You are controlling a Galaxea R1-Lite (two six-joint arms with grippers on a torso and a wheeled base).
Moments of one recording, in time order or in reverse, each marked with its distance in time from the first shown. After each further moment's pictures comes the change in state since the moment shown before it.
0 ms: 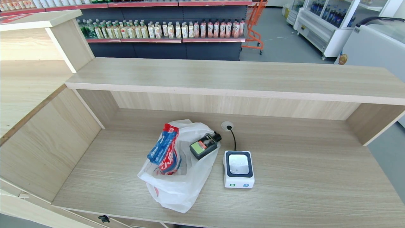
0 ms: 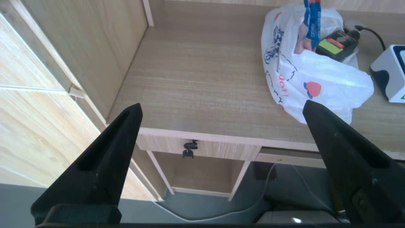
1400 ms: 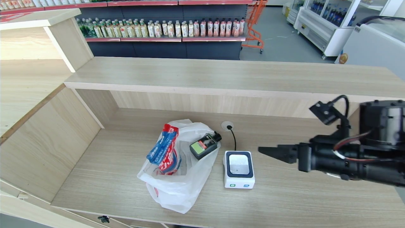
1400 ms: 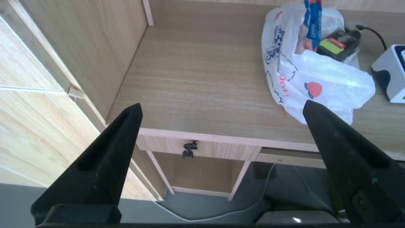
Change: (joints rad) left arm 0.000 0.000 0.000 0.000 0.000 0.000; right arm 0.409 1.450 -0.612 -0.519 0.393 0.188
